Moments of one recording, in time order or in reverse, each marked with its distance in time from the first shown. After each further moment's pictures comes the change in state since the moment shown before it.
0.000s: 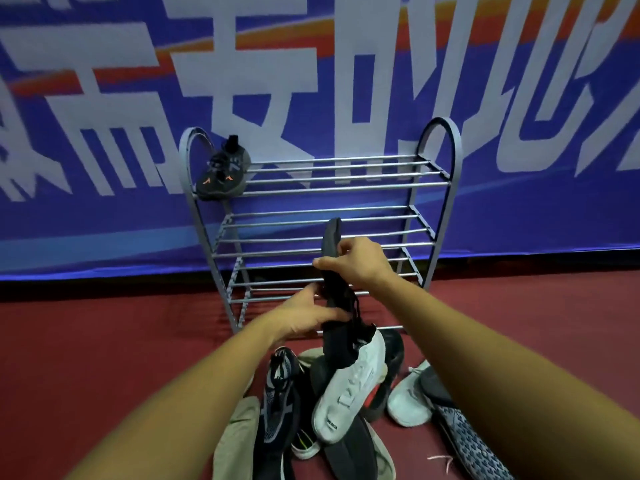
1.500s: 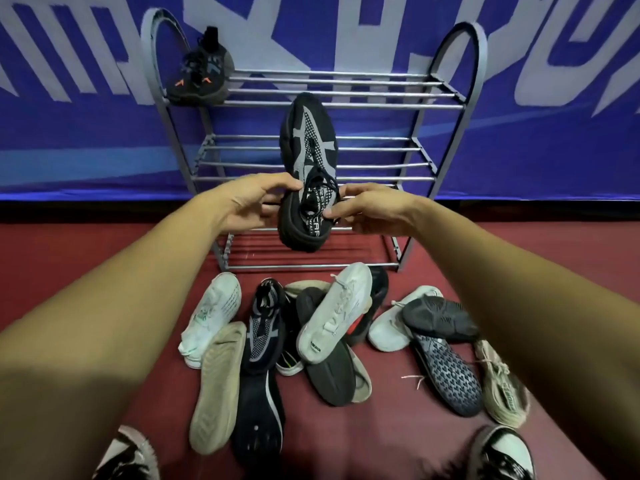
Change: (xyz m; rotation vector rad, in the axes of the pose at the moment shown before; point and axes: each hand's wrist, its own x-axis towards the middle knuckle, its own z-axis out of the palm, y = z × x) left_hand 0.004 0.025 -0.068 -0.385 -0.008 -0.076; right_hand 0.012 0.046 -0.009 0.541 -0.607 0.129
